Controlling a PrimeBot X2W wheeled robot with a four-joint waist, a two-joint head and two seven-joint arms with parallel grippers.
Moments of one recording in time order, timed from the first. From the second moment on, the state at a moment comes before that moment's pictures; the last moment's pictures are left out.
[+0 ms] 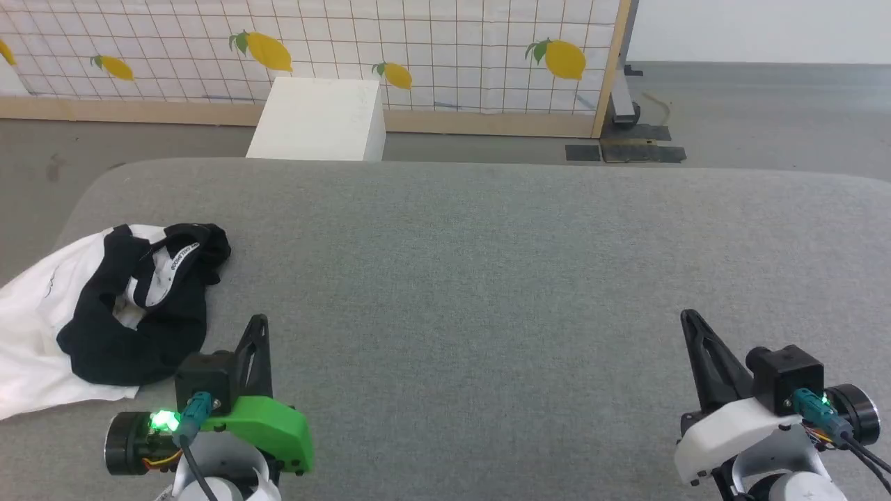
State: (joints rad) left arm -0.01 0.05 0.00 0.00 -0.01 -0.01 0.00; right arm 0.02 -0.05 0.00 0.01 0.01 0.13 0.00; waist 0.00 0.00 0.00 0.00
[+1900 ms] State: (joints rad) left arm -0.03 0.07 -0.06 0.06 -0.06 0.03 -0.06; right arm 0.02 -0.05 0.00 0.03 0.02 0.13 -0.04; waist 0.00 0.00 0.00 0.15
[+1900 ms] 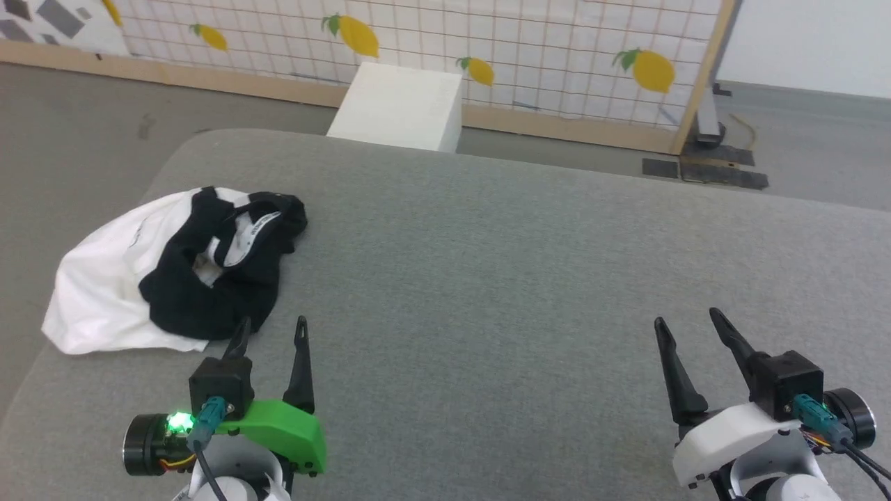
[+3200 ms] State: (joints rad) left arm -0.03 0.13 -0.08 0.09 -0.17 0.11 -0.15; right arm 0.00 -0.05 0.04 0.08 0.05 0.13 -0.09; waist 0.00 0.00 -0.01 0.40
